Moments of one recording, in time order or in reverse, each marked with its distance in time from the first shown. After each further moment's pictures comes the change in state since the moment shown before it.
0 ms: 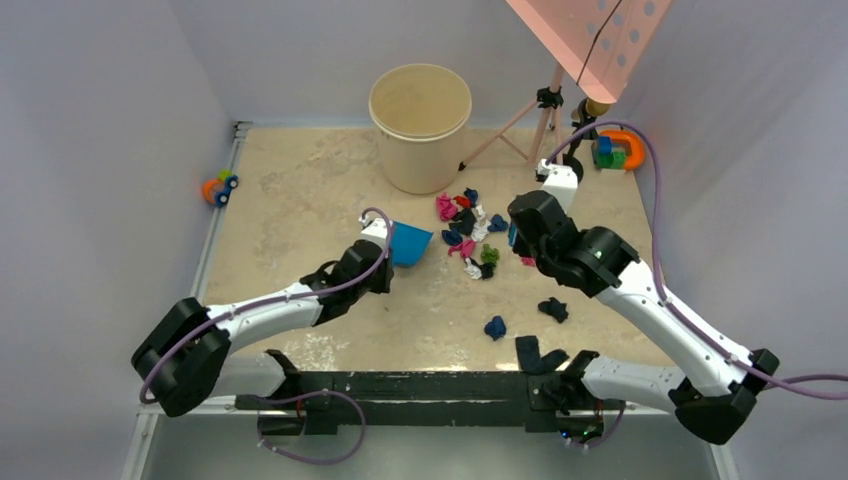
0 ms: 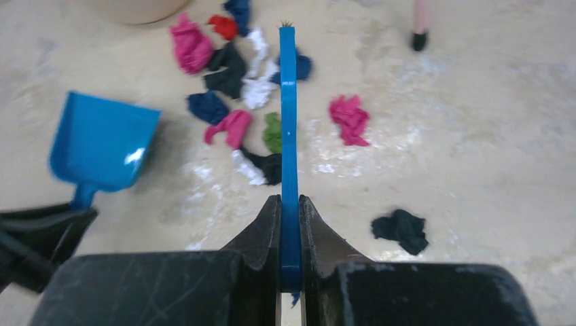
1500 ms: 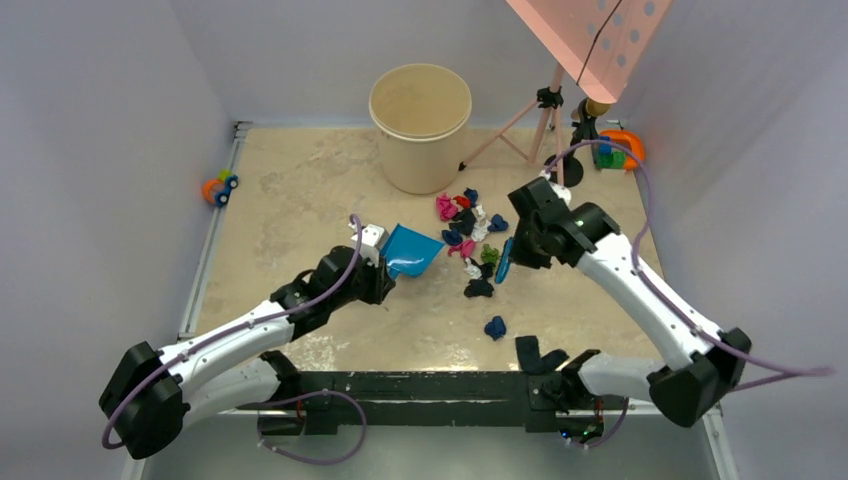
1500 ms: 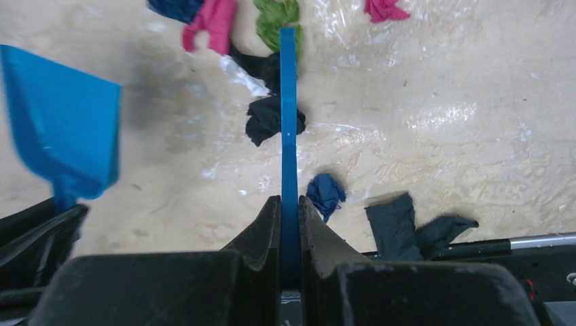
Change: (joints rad) left arm 0.000 -0.294 -0.021 -0.176 0.211 0.009; right arm -0.195 0.217 0.009 -0.209 -0.337 0.203
